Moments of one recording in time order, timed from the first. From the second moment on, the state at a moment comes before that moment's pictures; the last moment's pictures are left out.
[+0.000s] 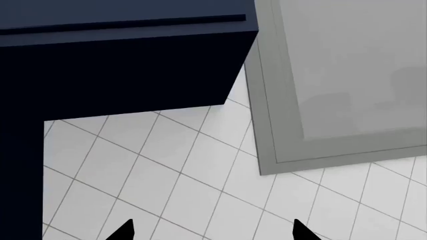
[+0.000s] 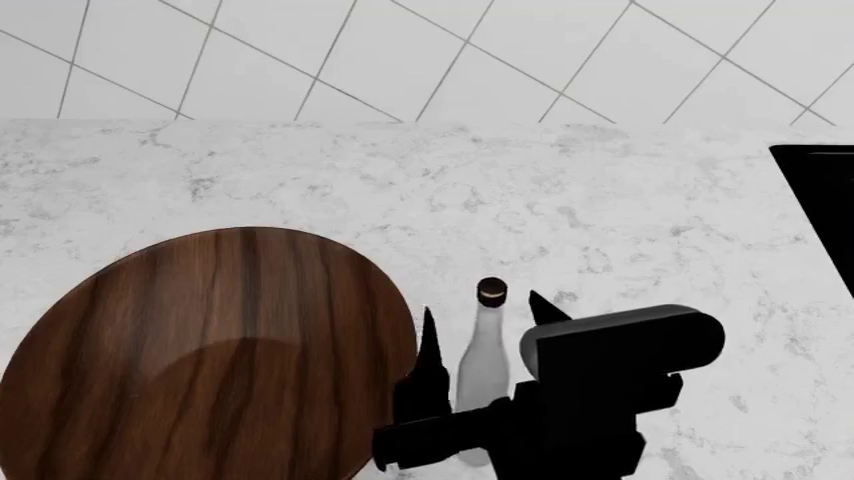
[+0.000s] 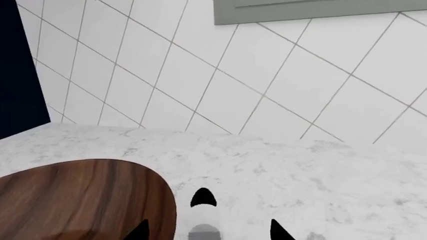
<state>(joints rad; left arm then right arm) -0.12 -0.82 -0.01 0.80 -0.70 -0.21 -0.42 0.50 0.58 -0.54 -0.43 0.87 0.43 0.49</state>
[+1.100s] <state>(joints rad) -0.13 -0.83 -0.02 0.81 -0.72 -0.20 -0.42 0.61 0.63 -0.49 -0.58 0.98 0.54 0.59</state>
